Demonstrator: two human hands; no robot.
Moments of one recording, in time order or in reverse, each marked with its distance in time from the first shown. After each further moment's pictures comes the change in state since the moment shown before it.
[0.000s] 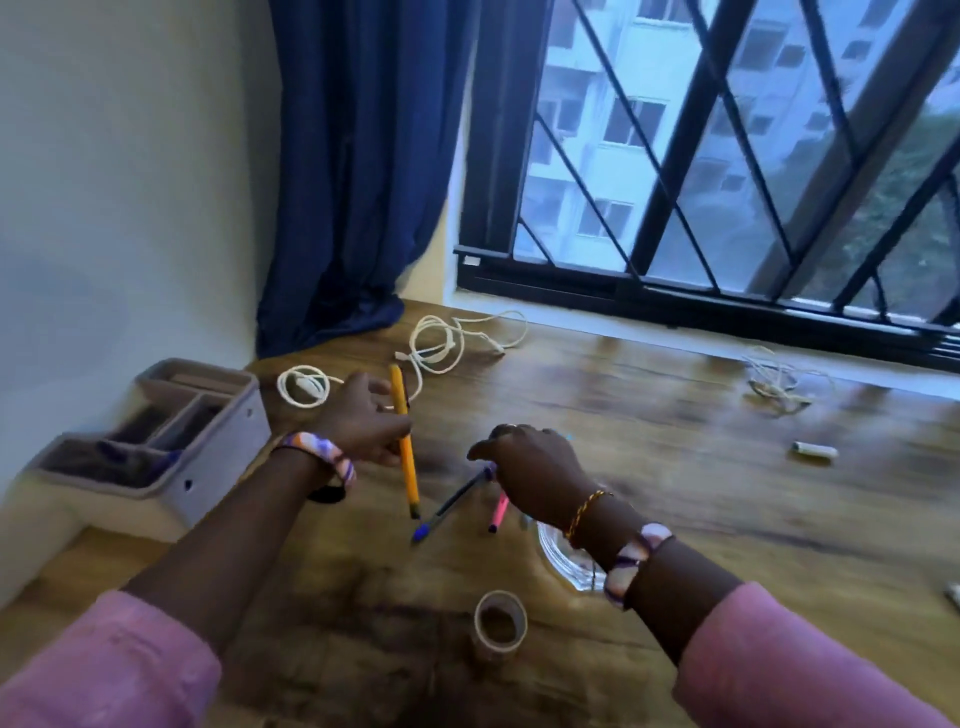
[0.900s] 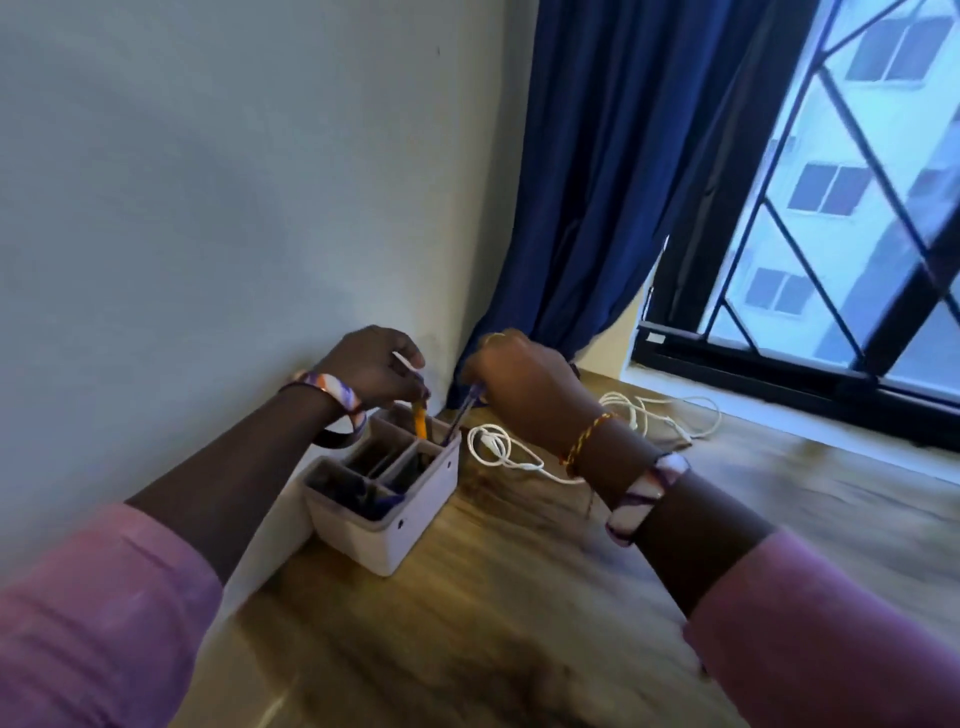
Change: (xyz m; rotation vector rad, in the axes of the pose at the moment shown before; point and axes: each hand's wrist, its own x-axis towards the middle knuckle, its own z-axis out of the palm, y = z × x) left_hand -0.020 0.026 -0.179 0.464 0.310 0.185; right_hand 0.137 -0.145 -0.102 -0.054 0.306 -0.427
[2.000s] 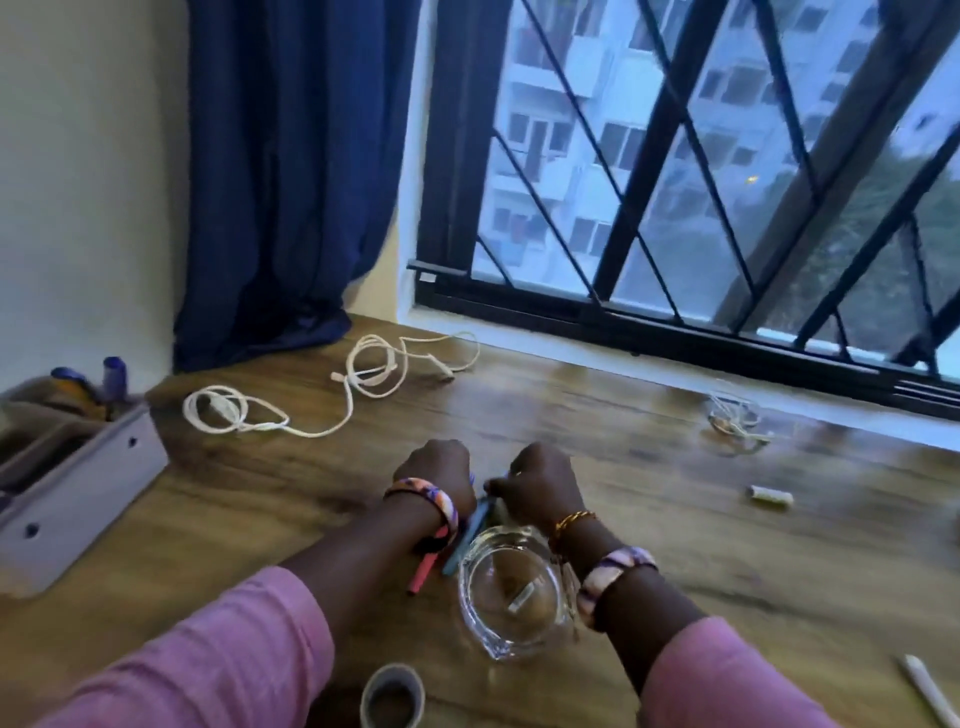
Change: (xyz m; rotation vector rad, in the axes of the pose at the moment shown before) left_hand -0.032 0.143 0.294 0.418 -0.342 0.164; right_hand -0.243 0.147 0.072 0.492 -0.155 1.128
